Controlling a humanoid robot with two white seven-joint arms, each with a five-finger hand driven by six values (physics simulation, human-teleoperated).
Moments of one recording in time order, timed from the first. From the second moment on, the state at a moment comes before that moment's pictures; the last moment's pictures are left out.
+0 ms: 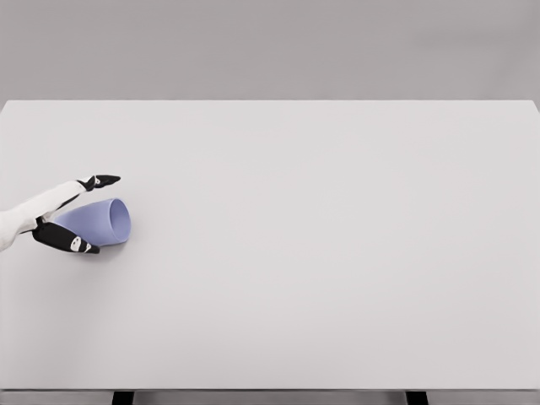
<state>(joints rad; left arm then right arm) -0.15 1.07 -0.45 -1.80 0.18 0.13 -0.24 0.04 0.00 -0.09 0.07 0.07 -0.11 0.06</state>
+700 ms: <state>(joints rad) -0.16 1.04 -0.46 -1.79 0.16 0.17 -0.24 0.04 0.00 -0.09 0.07 0.07 -0.11 0.06</state>
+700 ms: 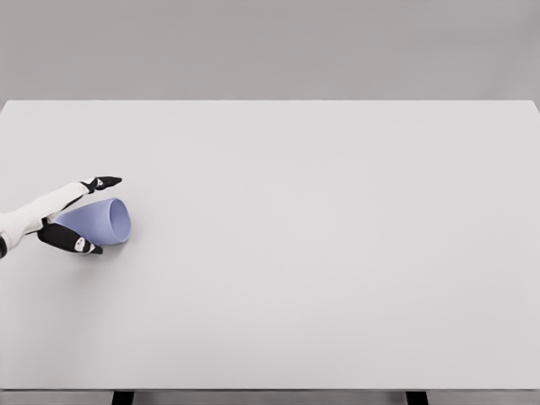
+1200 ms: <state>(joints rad) -0.17 1.00 -0.47 -1.75 0.15 0.17 -0.24 0.04 0.00 -0.09 0.07 0.07 -0.11 0.06</state>
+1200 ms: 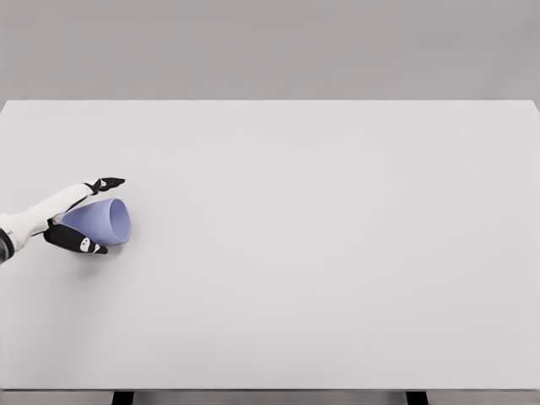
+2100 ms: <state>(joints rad) -0.16 0.99 -0.48 -1.76 0.13 0.17 -0.24 0.04 0.00 -0.09 0.07 0.07 -0.11 0.06</state>
